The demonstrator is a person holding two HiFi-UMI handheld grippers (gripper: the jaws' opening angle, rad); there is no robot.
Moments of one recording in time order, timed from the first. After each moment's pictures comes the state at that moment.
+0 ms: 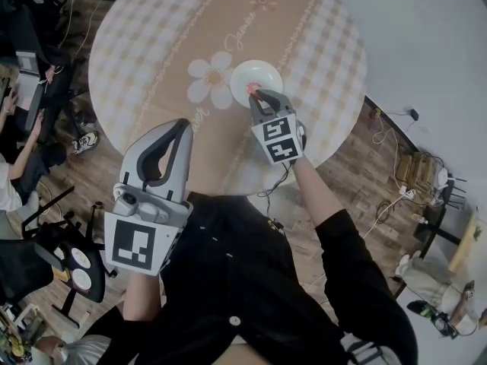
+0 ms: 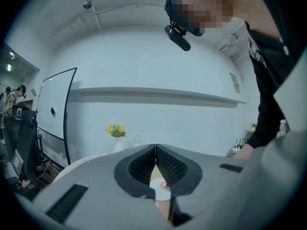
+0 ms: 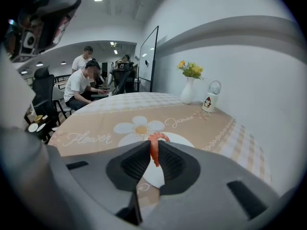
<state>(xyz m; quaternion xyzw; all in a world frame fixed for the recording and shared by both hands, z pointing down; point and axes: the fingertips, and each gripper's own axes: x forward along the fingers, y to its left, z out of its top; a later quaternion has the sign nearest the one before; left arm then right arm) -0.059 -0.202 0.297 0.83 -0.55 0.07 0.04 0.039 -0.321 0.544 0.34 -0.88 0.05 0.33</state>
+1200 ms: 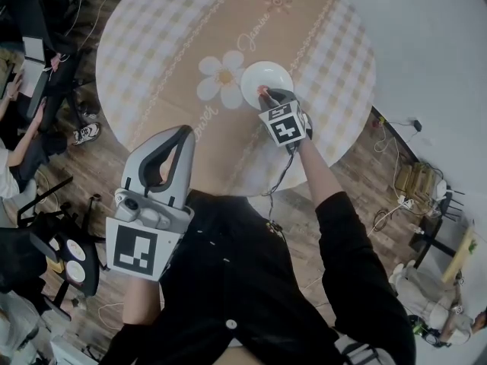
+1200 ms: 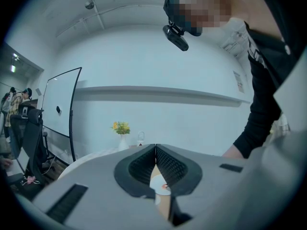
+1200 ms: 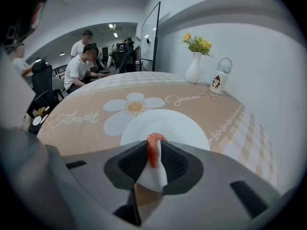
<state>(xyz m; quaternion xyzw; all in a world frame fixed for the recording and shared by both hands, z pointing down) -0.075 -0.189 0.307 0.82 -0.56 0.08 0.05 0.046 -0.342 0.612 0.30 -0.85 0.08 0.43</state>
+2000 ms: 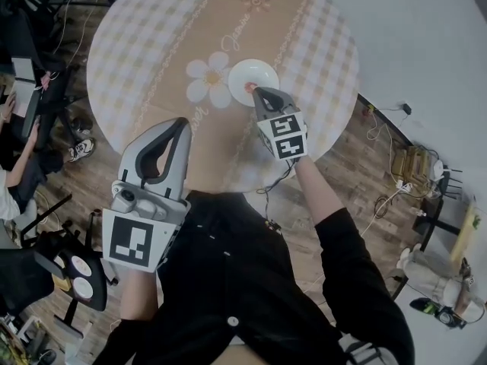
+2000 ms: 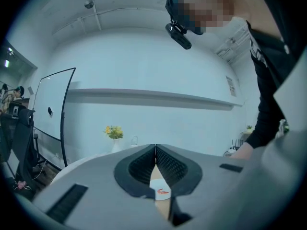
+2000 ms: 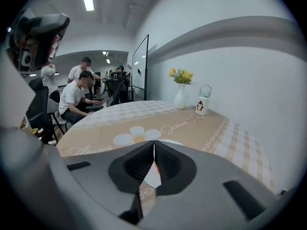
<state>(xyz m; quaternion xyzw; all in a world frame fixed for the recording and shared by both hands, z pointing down) -0.068 -0.188 0.293 0.85 -0.53 0.06 0.04 0.048 -0.320 0.523 0.38 -0.88 0.07 0.28</state>
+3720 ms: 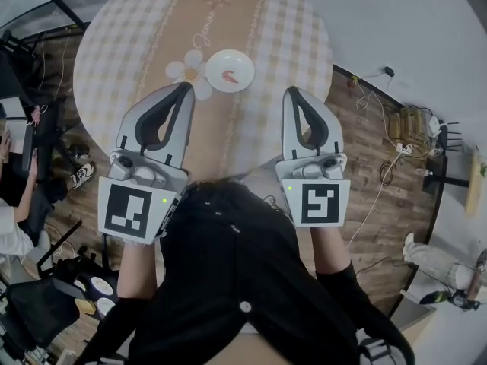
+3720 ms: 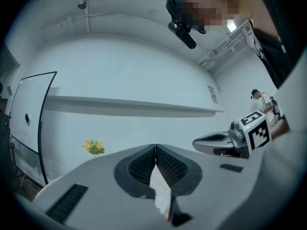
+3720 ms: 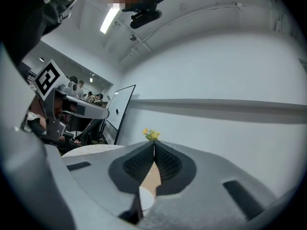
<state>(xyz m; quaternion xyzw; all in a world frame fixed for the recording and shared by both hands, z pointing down) -0.023 -0.196 0.234 0.89 -0.45 0.00 -0.04 0.109 -0.192 0.261 0.55 -0.82 -0.12 0.09</state>
